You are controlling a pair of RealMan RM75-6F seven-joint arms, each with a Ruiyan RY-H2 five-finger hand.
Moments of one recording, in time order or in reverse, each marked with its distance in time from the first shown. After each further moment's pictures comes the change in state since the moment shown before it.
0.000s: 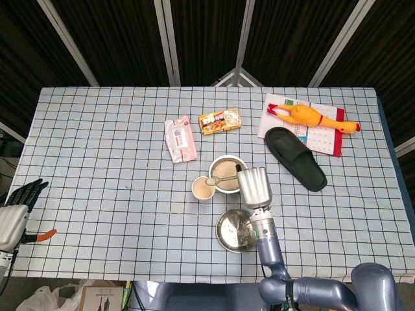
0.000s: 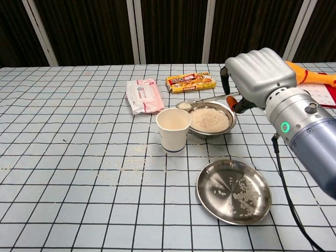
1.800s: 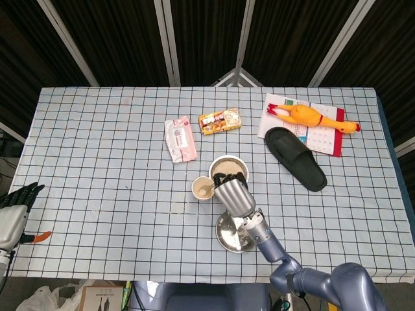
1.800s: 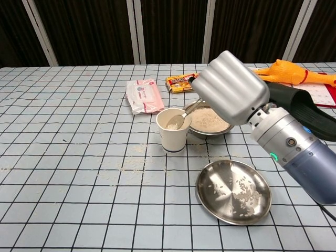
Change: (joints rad) left arm -0.020 0.025 -0.010 -0.063 -0.144 -0.066 0.163; right arm 0.043 -0.103 -0.133 0.489 -0.460 0.020 0.032
